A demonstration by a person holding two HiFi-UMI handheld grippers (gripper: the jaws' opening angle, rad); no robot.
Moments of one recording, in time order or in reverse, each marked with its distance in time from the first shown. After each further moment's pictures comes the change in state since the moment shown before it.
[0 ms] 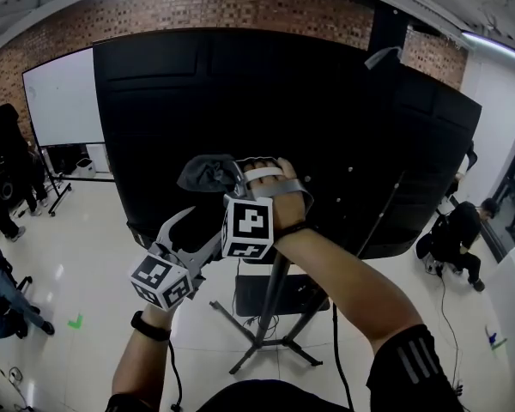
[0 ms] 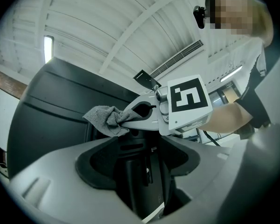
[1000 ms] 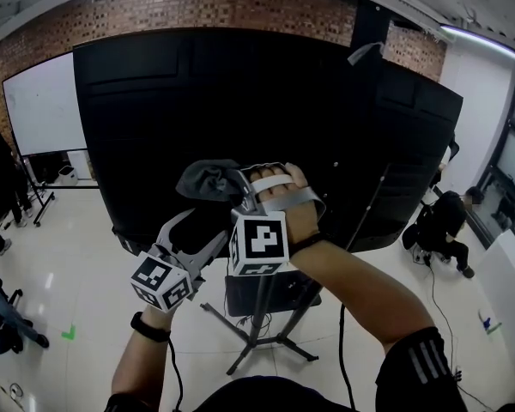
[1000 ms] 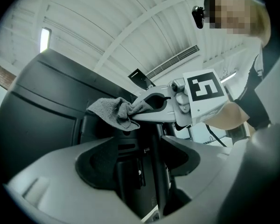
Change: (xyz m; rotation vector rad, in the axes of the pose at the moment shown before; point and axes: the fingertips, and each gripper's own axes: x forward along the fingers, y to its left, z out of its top) left arm 0.017 -0.016 -0.006 -0.027 -0.016 -0.096; right arm -0.046 -0.001 -0.014 -0.035 0.026 -0.008
